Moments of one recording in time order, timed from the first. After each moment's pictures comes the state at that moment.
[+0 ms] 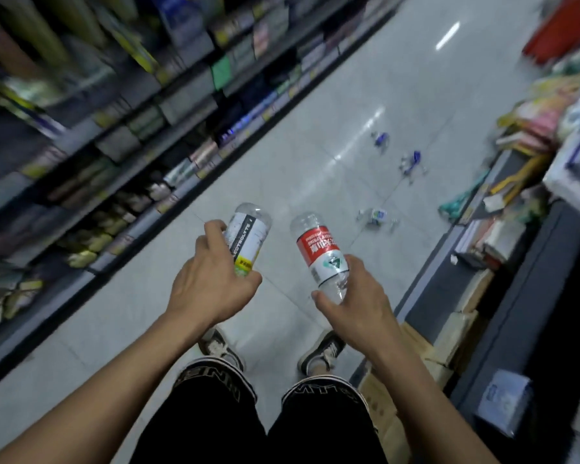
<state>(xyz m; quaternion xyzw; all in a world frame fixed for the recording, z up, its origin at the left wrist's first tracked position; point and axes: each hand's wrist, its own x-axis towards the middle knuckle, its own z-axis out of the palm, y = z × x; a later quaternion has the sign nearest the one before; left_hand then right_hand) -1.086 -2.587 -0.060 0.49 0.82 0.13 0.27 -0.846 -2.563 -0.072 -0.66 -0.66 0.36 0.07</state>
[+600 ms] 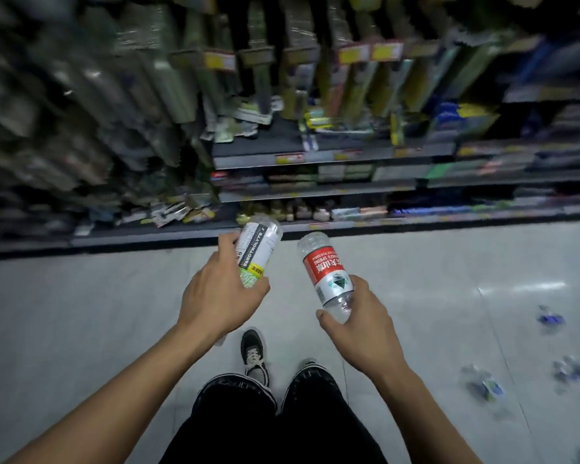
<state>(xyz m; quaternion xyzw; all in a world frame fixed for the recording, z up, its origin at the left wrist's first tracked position) -1.194 -2.751 -0.001 0.15 0.95 0.23 0.12 -1.037 -2.570 -0.038 -0.35 -0.85 0.39 -0.04</state>
